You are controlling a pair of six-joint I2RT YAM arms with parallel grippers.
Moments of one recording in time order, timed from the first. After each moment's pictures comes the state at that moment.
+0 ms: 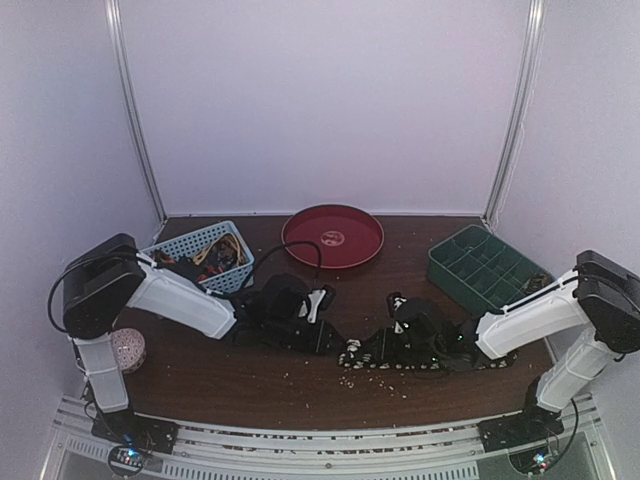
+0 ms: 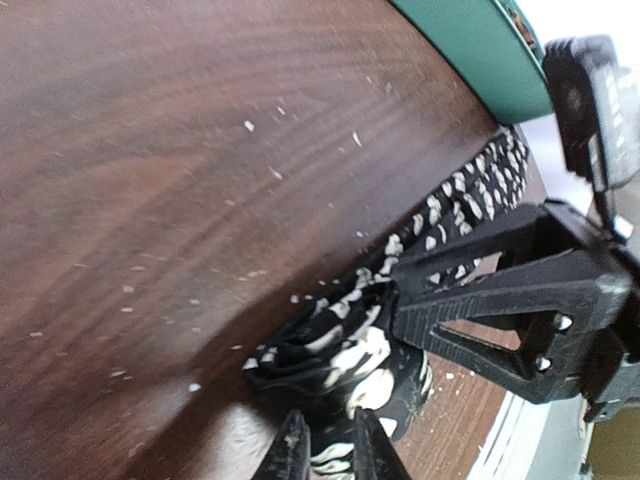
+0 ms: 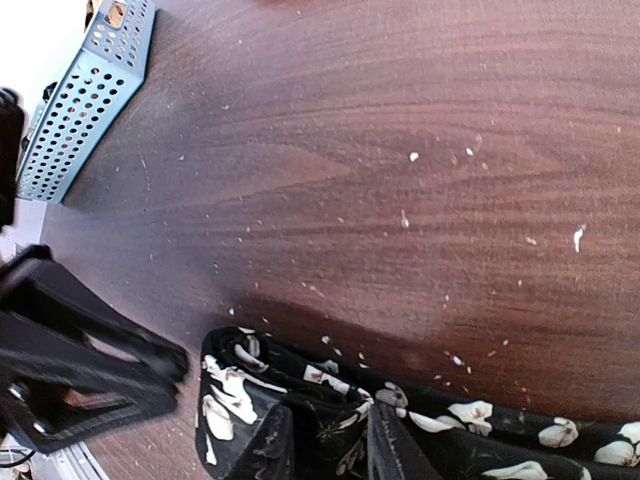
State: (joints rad) left arm -1.01 1.90 0.95 0.29 0.31 -0.69; right arm 0.99 1.55 0.56 0.26 0.14 0.93
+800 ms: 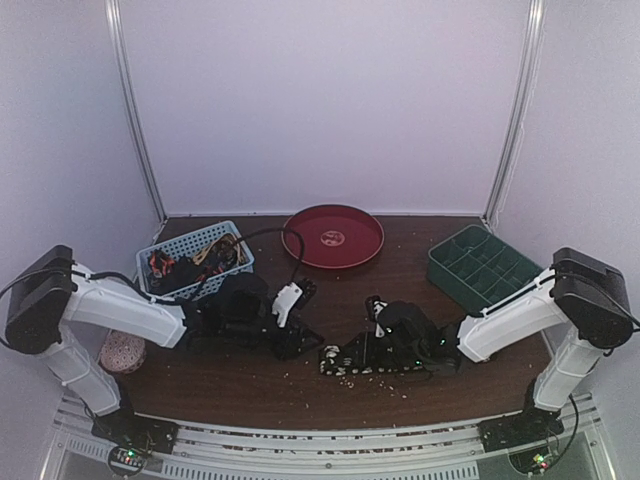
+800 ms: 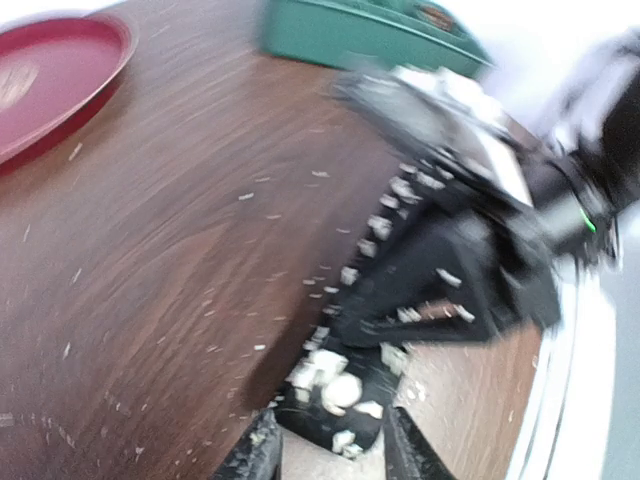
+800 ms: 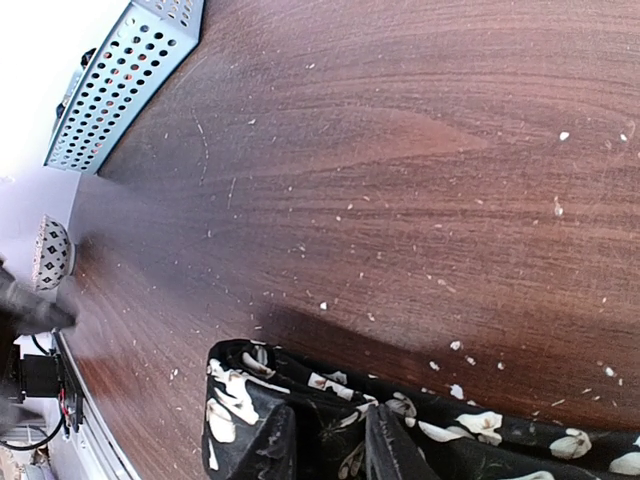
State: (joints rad) left arm -1.00 1.57 0.71 0.31 0.19 -0.28; right arm 1.05 1.67 0.63 0.36 0.09 0.95
